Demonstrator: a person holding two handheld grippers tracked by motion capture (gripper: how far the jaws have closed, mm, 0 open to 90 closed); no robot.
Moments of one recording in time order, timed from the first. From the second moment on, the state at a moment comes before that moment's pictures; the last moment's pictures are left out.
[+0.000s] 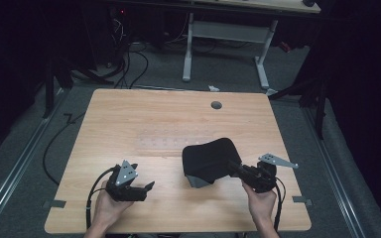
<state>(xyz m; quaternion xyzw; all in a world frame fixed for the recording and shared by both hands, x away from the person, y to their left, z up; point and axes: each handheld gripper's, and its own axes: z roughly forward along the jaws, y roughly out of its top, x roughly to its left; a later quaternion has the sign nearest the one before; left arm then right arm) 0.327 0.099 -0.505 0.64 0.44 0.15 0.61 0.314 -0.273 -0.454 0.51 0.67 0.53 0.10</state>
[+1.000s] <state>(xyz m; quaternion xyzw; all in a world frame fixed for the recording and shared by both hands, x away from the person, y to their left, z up) 0.316 0.074 -0.484 0.65 0.40 0.11 0.64 0.327 -0.230 -0.452 0.47 0.71 0.52 0.05</state>
